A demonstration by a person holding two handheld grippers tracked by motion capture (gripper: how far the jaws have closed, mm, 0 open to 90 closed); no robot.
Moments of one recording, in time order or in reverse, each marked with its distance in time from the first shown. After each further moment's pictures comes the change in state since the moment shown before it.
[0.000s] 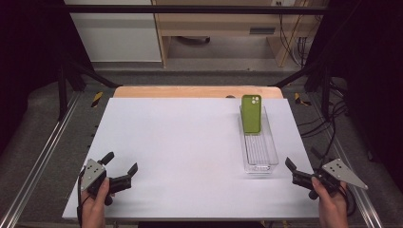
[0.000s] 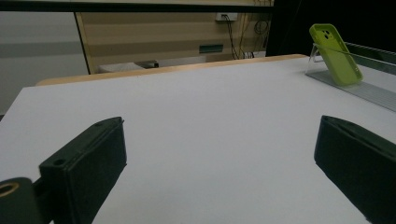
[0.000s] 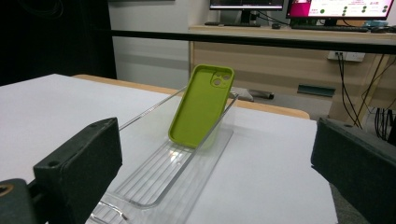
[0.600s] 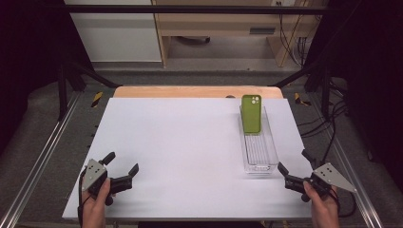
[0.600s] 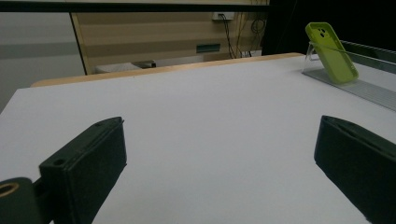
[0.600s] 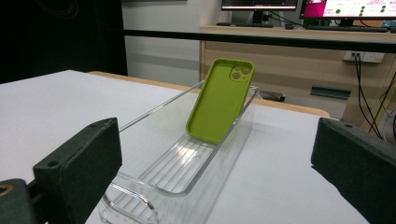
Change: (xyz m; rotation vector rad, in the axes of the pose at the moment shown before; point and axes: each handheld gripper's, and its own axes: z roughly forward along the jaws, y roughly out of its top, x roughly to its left) left arm -0.002 0.000 0.001 0.000 -0.011 0.006; right arm 0.015 -0.016 0.006 -0.013 0.042 -0.011
